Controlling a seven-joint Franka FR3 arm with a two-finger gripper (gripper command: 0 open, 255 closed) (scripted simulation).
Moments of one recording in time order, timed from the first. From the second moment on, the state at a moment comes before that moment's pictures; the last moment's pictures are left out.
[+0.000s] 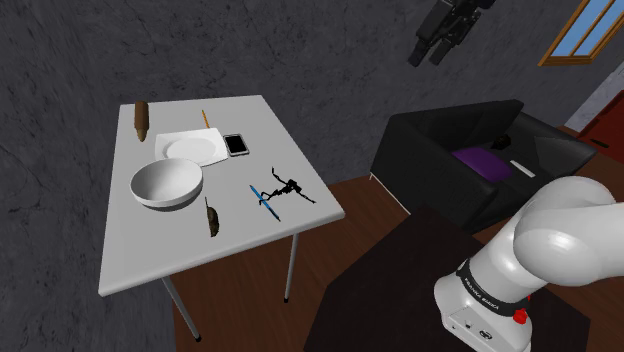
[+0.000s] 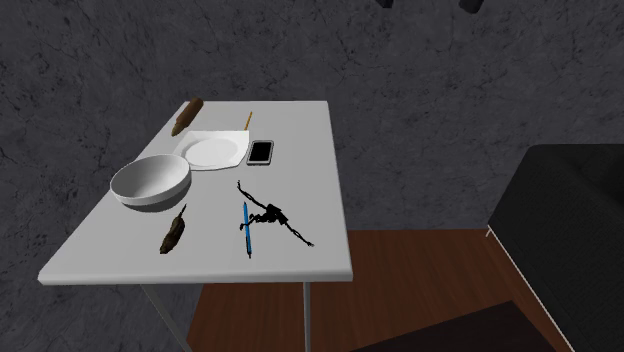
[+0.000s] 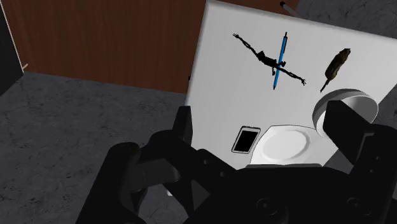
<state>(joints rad) -0.01 -0.83 -0.01 -2.31 0.08 1.71 -0.03</state>
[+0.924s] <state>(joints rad) 0.04 -0.43 0.08 -2.25 0.07 1.91 -0.03</state>
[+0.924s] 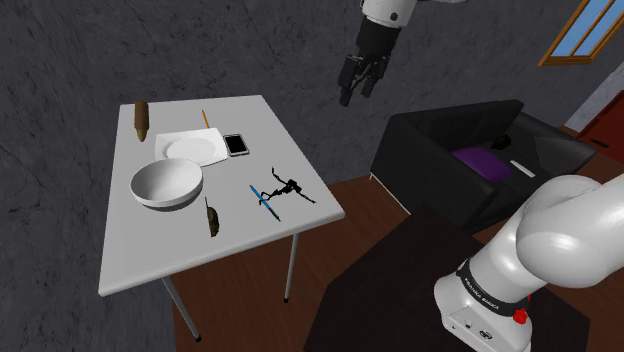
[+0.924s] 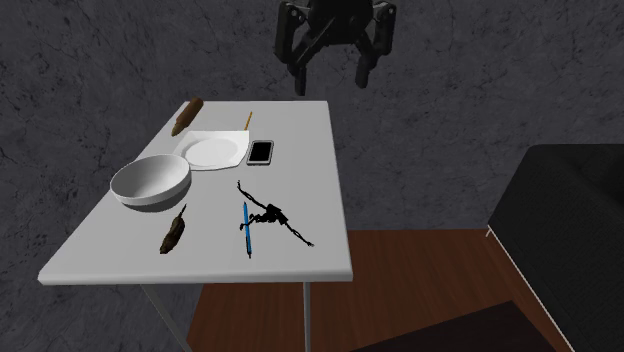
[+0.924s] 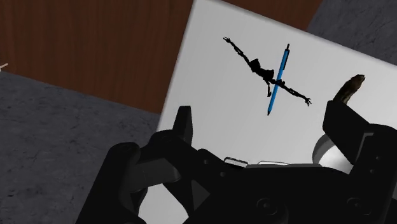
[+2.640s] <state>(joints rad) 0.19 0.58 0.18 -1.69 -0.13 2.01 0.03</state>
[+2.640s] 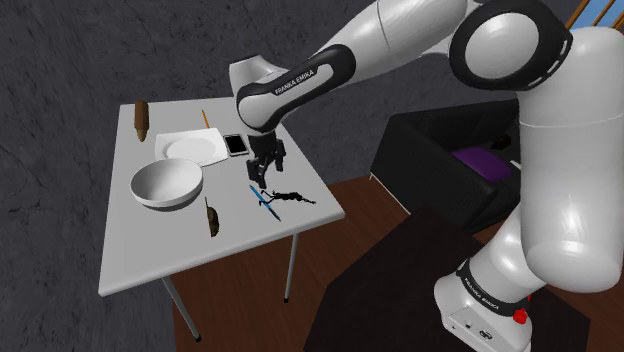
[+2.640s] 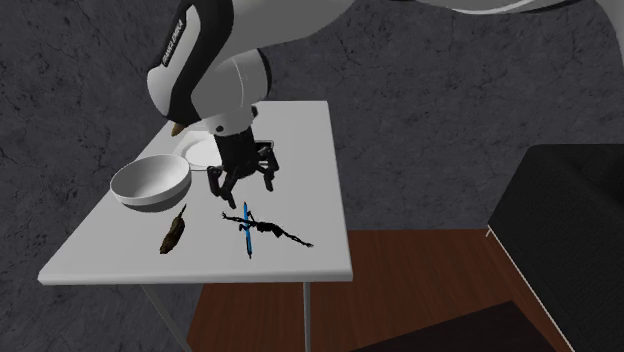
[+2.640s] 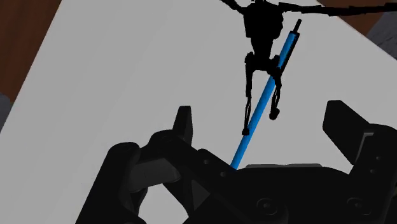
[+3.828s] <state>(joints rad) 0.22 0.76 0.18 -1.59 -0.16 2.05 0.04</state>
